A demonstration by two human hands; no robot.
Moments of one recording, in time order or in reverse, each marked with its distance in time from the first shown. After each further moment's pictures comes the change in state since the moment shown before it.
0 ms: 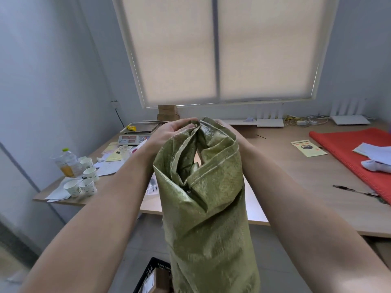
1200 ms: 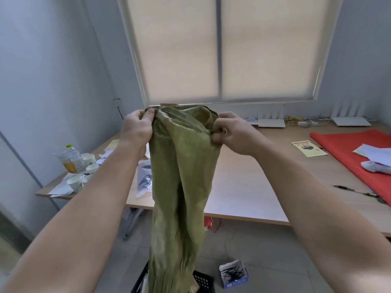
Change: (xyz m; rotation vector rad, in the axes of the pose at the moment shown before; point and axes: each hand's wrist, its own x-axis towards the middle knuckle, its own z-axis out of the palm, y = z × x) left_hand -0.021 0.004 -0.050 0.164 0.743 0.076; right_hand -0.022 -0.012 -0.010 -0.689 0.019 -0.173
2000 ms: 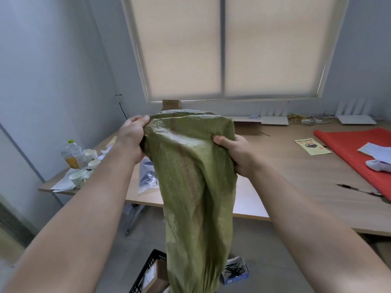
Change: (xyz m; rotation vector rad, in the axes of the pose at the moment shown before) left_hand 0.006 -0.021 -0.012 -0.279 -0.022 -0.326; right_hand -0.006 0.034 0.060 1.087 0.098 0.428
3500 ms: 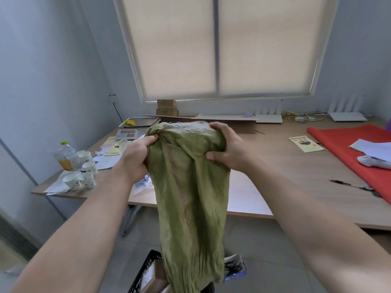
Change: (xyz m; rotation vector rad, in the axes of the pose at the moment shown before) left_hand -0.032 -0.033 -0.002 0.029 -0.241 -0.119; right_hand -0.008 -0.005 -0.014 -0.897 -0.021 -0.395
